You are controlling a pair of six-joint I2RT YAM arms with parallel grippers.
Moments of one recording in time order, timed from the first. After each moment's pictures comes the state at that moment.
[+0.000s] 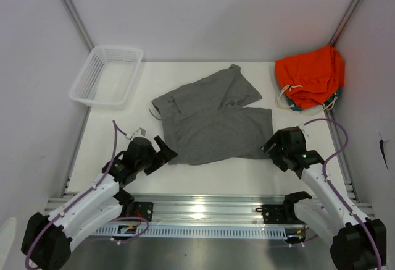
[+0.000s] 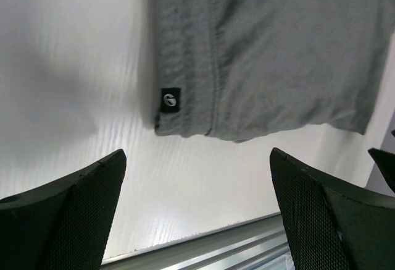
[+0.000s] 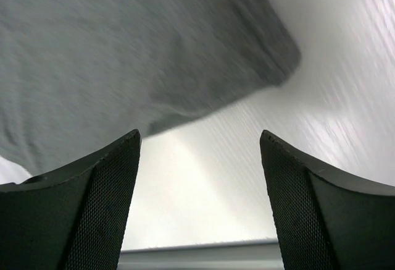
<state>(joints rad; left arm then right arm) -0.52 0.71 0.35 -0.39 -0.01 -1.01 0.23 0.86 0.54 -0.57 0.09 0.93</state>
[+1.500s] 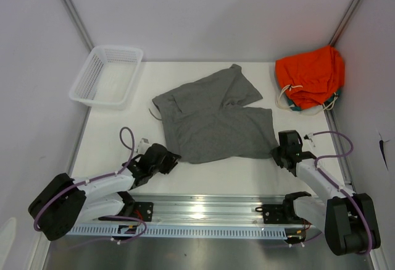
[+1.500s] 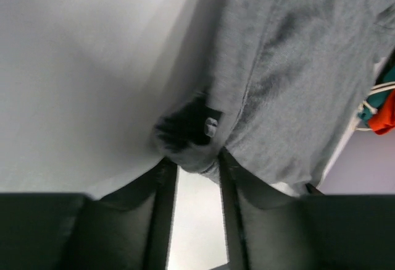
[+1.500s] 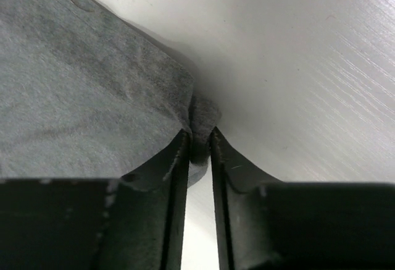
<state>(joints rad) -0.72 1.08 0.24 0.02 -0.22 -1.56 0.17 1.04 0.39 -0.33 0.26 1.21</state>
